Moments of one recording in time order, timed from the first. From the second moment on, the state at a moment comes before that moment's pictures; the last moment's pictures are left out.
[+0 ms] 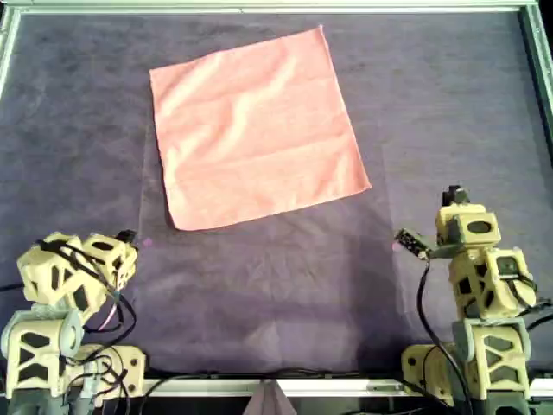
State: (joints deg) left arm 2.6 176.0 160.7 48.5 21.8 12.2; right arm 6.0 176.7 173.1 11.2 3.9 5.4
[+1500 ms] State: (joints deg) left arm -8.0 108.0 140.9 13.7 21.4 12.1; right arm 19.7 101.6 138.6 10.5 3.8 -2.5
